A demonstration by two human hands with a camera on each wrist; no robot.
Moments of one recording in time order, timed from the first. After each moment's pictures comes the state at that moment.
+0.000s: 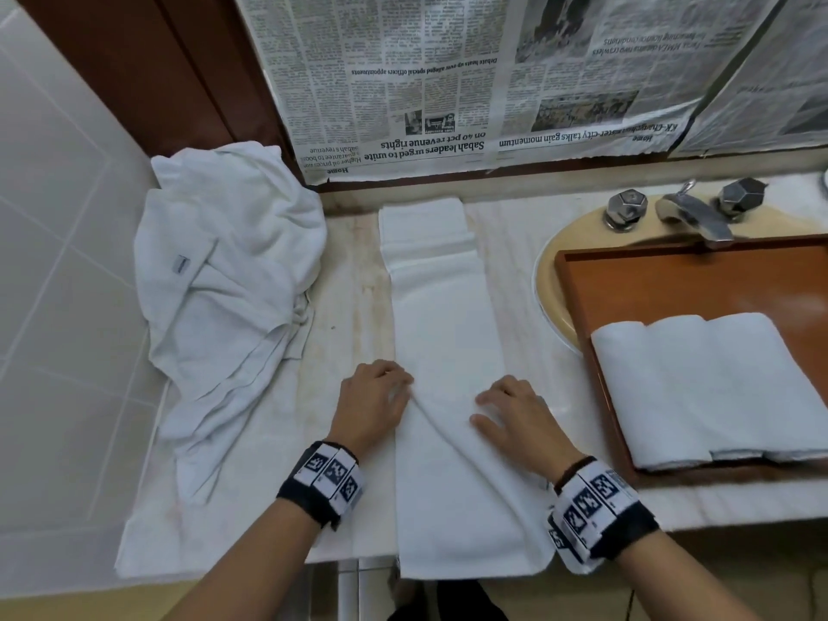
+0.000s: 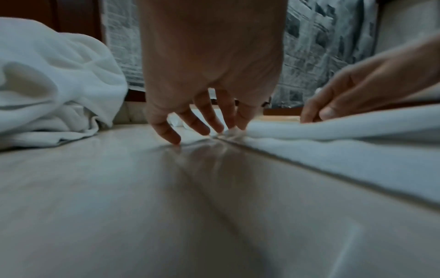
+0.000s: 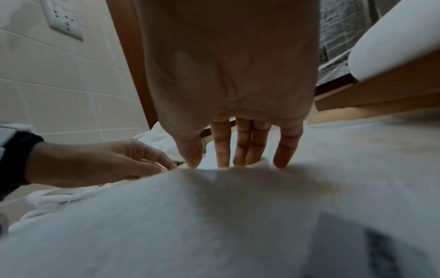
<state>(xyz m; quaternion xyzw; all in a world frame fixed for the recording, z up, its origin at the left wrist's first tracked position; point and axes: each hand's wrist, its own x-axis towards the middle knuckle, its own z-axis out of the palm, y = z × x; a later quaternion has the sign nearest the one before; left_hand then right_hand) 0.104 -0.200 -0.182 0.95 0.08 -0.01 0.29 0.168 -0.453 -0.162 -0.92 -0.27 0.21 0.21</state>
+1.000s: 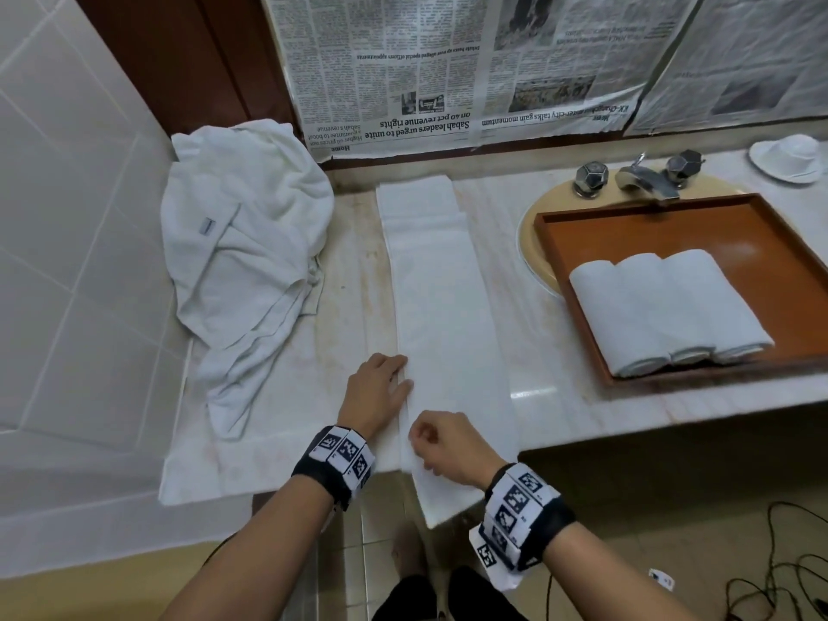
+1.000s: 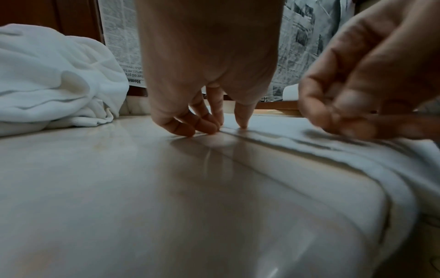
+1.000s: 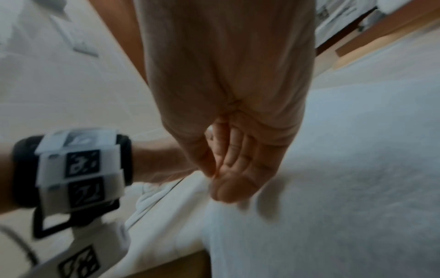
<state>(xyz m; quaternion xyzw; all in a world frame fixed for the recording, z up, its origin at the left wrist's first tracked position) 0.025 -0.206 -0.188 0.94 0.08 -0.05 0.31 0.011 -0.386 -0.148 -0.84 -0.16 0.35 0.39</state>
